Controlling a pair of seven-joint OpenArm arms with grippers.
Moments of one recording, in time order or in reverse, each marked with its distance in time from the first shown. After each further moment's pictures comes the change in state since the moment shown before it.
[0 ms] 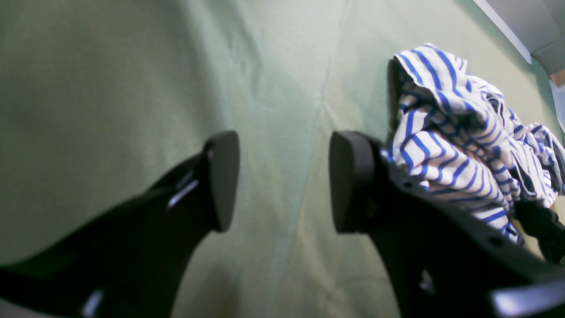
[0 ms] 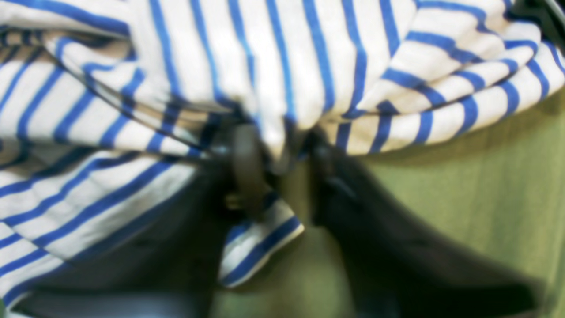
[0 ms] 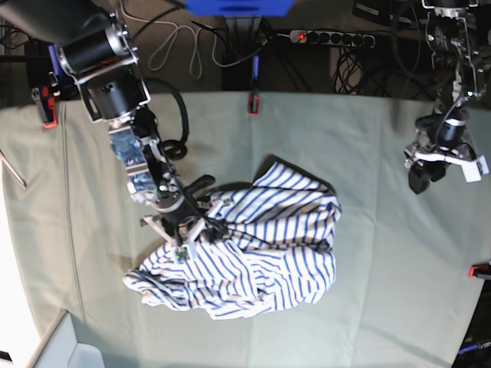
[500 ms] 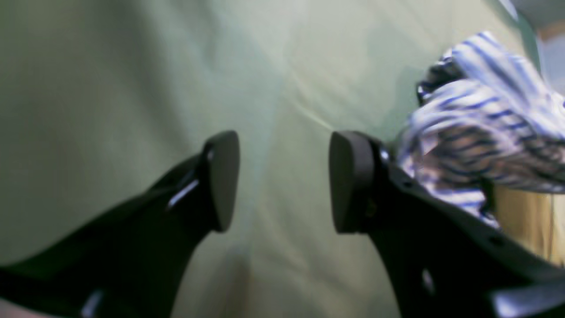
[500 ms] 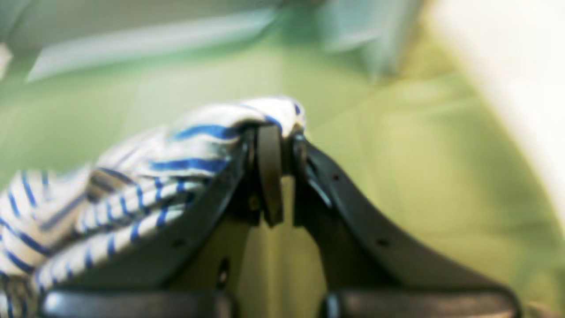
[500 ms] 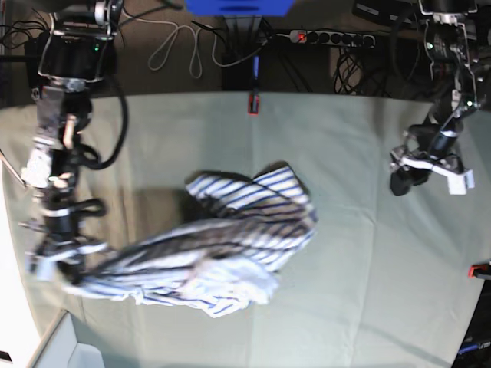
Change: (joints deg) left arm -2.7 1.1 2.0 3.9 0.0 -0.3 13.0; right arm -11.5 2.5 35.3 34.6 0.5 0.1 -0.8
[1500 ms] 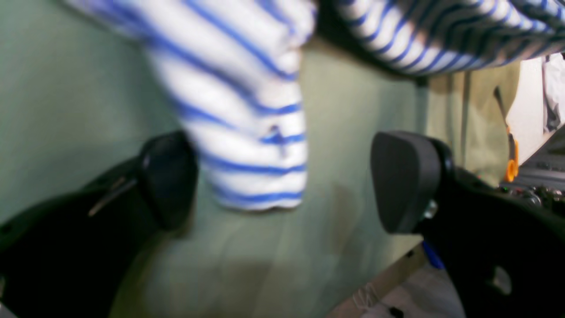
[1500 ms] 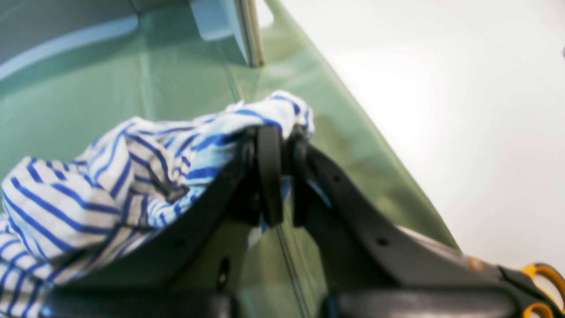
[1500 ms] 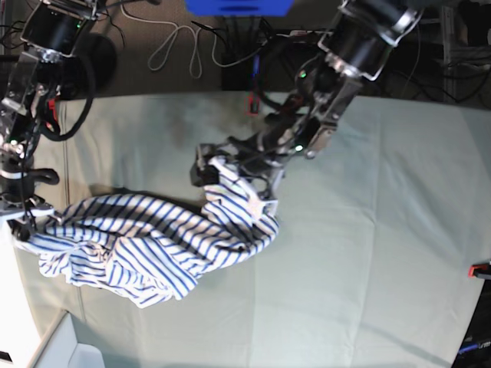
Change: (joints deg) left arm -20.2 14.3 46.5 -21.2 0.3 12.8 -1.8; right arm -7.8 2.0 11.0 4.5 -0.1 0.0 -5.4
